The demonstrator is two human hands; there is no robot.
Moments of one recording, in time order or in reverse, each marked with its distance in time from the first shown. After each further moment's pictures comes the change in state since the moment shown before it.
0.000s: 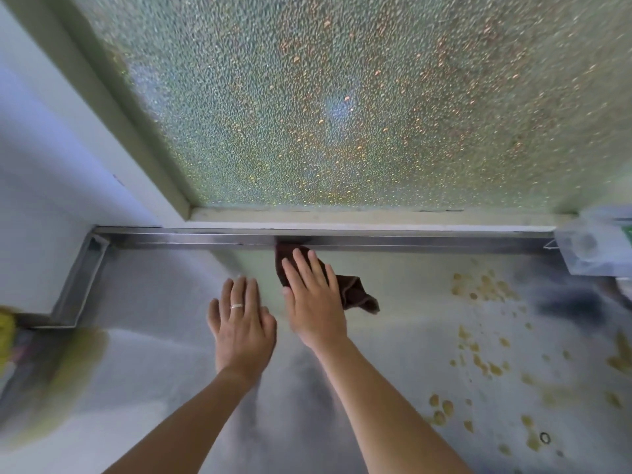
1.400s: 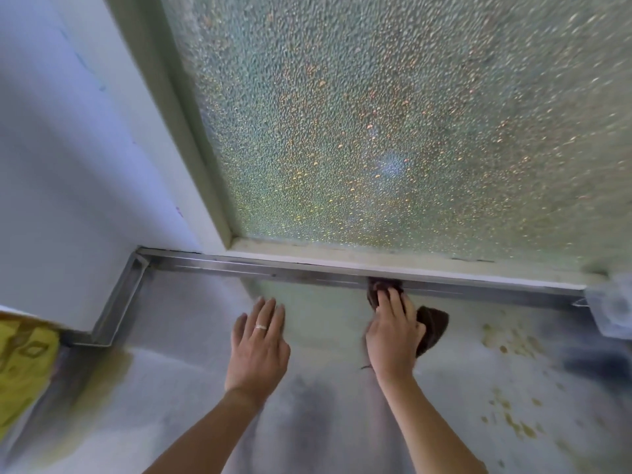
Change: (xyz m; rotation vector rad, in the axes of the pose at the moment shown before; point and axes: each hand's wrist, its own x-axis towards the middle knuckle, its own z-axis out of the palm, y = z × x) left_hand 0.028 -0.034 -0.017 0.033 0.021 0.223; right_hand 0.007 0.050 -0.023 -0.115 0.139 0.497
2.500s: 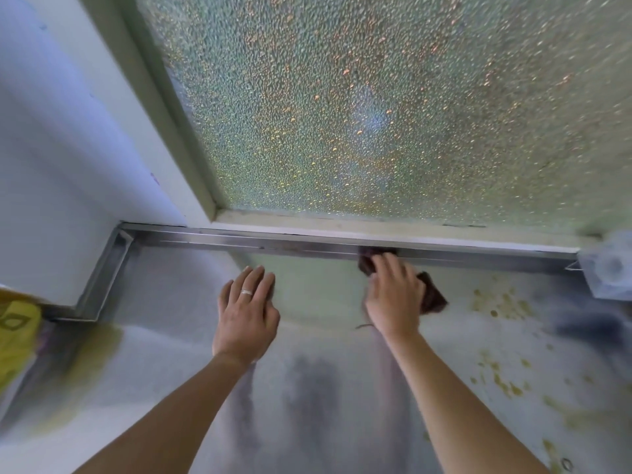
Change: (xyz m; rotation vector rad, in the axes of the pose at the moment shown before) left_hand 0.008 -0.007 0.011 -0.081 0.044 -0.017; right_hand 0.018 0.026 -0.007 -0.027 0.001 -0.157
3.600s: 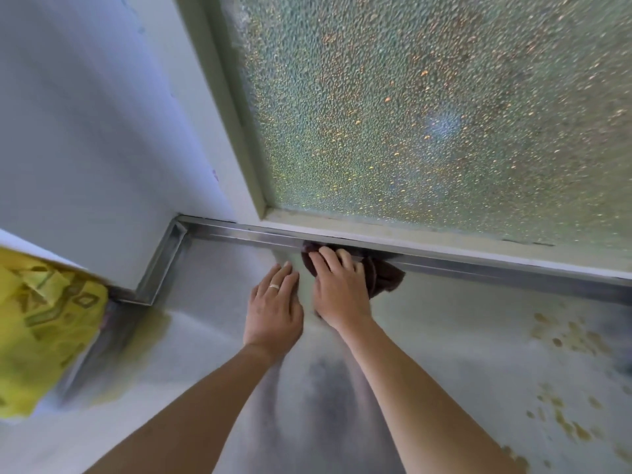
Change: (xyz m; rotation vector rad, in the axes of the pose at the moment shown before) left_hand 0.006 -0.019 -0.016 -0.077 0.012 -0.097; right_hand 0.003 -0.147 0.025 0.043 -0.126 -0.443
